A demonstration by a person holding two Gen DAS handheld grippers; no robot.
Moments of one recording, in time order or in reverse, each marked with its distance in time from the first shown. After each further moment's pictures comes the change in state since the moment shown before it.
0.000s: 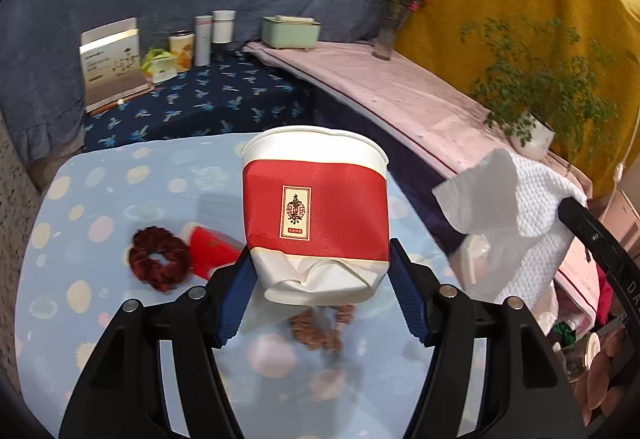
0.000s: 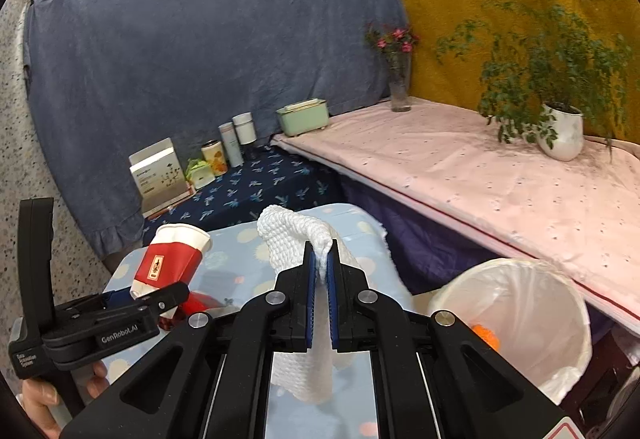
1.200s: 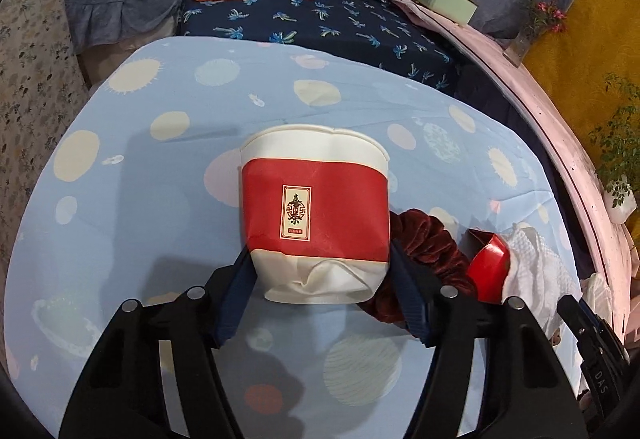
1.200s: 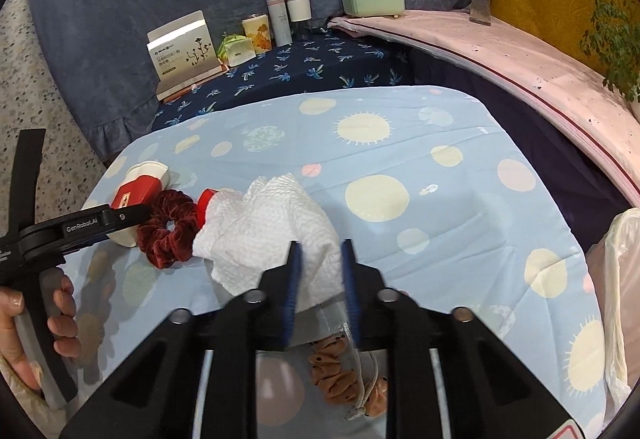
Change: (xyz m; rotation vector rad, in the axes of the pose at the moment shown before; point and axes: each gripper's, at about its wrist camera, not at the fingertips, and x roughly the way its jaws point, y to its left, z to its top) left arm 0.085 0.247 -0.032 -0.317 0.135 0.175; right arm 0.171 0.129 -0.097 -0.139 0.345 0.097
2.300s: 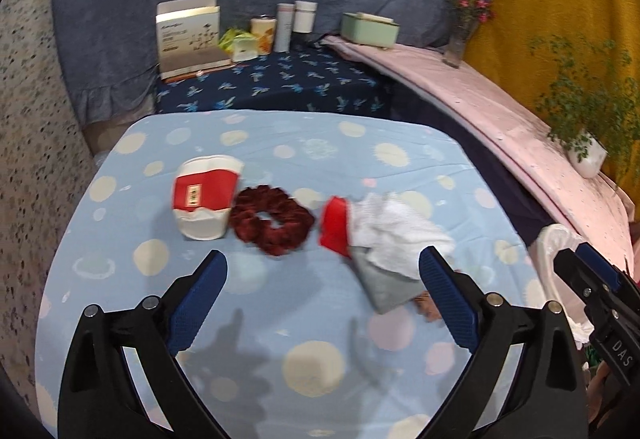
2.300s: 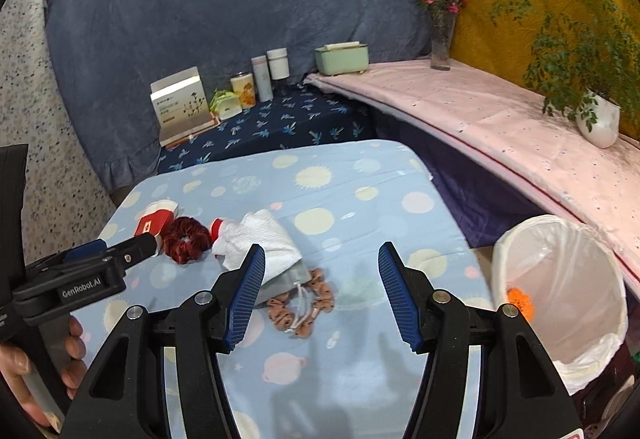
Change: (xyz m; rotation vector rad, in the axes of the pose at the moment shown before) left arm -0.115 -0.104 -0.065 0.172 -0.167 0.013; right arm -0.129 -0.037 -0.018 0.015 -0.158 -0.049
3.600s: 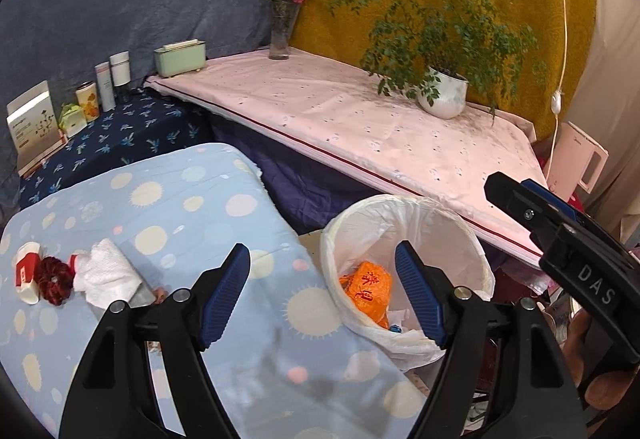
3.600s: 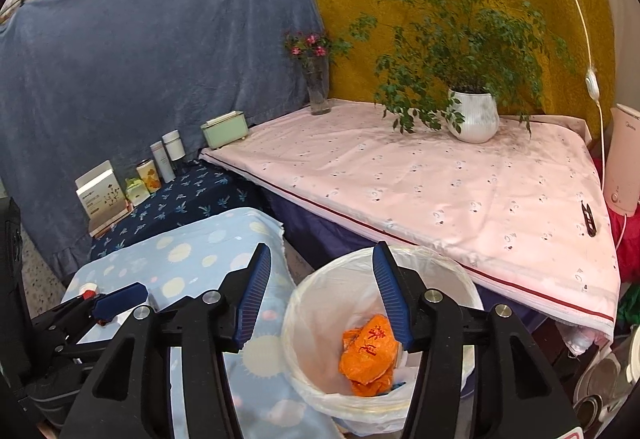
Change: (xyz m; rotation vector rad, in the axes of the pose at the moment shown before) left arm -0.038 -0.280 -0.028 0.343 -0.035 -0.340; right arm -0.115 -0.205 0.007 0.220 -0.197 -0.213
